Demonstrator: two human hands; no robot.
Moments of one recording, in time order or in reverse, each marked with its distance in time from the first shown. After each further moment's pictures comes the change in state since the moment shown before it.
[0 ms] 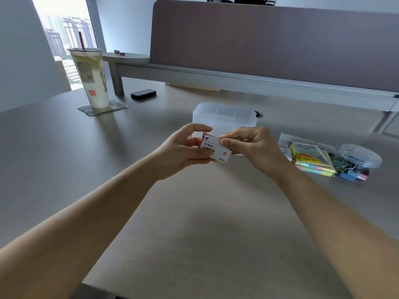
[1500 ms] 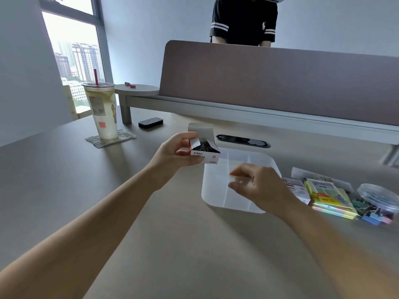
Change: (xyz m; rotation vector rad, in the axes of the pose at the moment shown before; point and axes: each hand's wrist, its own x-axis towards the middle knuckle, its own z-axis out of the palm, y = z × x) left_hand 0.033 0.031 -0.058 0.201 0.281 0.211; right_hand 0.025 -0.005 0.009 -0.624 -0.029 -0.033
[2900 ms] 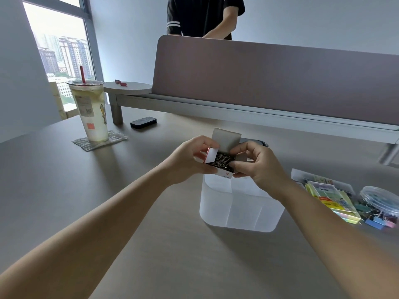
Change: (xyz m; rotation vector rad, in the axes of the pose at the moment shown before) left_hand 0.028 -0.004 0.016 0.320 -0.252 0.072; right_hand 0.043 0.000 -0.003 0.599 0.081 0.134
